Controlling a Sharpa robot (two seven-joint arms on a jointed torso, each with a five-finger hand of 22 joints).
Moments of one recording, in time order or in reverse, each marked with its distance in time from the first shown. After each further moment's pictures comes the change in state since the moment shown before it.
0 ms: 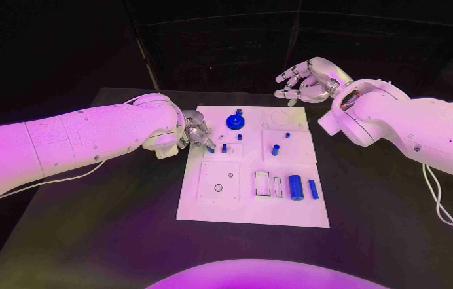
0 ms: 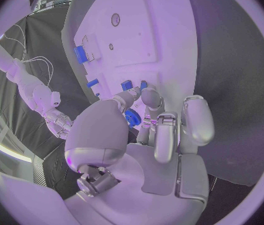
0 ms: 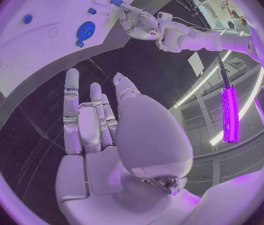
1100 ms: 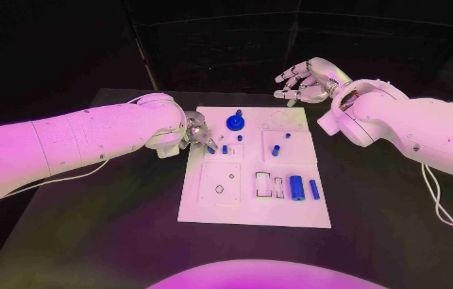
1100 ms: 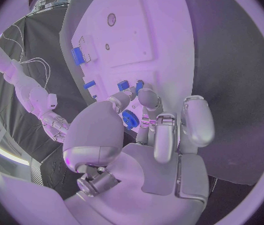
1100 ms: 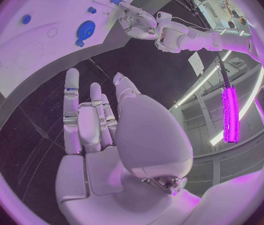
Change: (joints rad) left arm 0.000 0.031 -0.001 -0.030 -0.003 0.029 -0.024; left_hand -0.115 -0.024 -0.009 -0.008 0.001 0.052 -0.031 0.008 -0.023 0.021 -0.018 0.000 -0.019 0.004 -0.011 0.000 0.000 0.000 0.010 -0.010 0.000 0.012; right arm 0.000 -0.001 0.000 -0.001 0.002 0.000 -0.001; right_hand 0.000 0.000 -0.003 0.003 0.000 -0.004 0.004 0.000 -0.001 0.000 0.000 0.000 -0.013 -0.004 0.004 0.000 -0.013 0.000 0.007 0.000 -0.013 -0.008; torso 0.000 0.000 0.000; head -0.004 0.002
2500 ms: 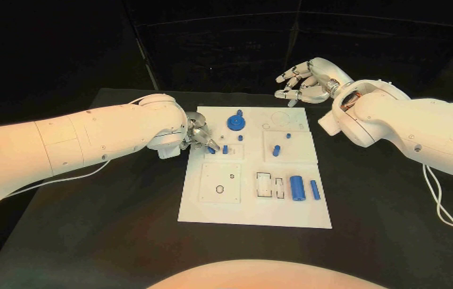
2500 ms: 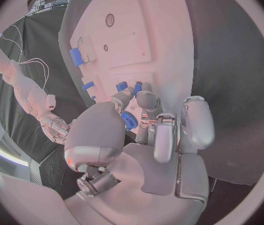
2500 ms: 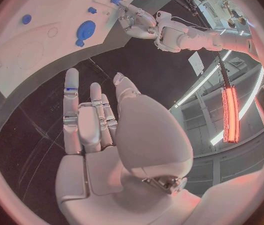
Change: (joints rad) left arm -0.003 0.004 -0.002 -0.002 -0.004 -0.002 -0.011; left_hand -0.035 -0.002 -0.187 0.076 0.000 0.032 -0.004 -0.012 -0.022 0.014 -0.004 0.032 0.036 -0.004 -0.004 0.000 0.000 0.000 0.006 -0.006 0.012 0.011; right arm 0.000 -0.003 0.000 0.002 0.001 0.000 0.000; right_hand 0.000 0.000 -0.003 0.003 0.000 0.000 0.000 0.004 0.000 0.000 0.000 0.000 -0.006 0.000 0.000 0.000 -0.001 0.000 0.003 0.003 -0.008 -0.004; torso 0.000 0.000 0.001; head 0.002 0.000
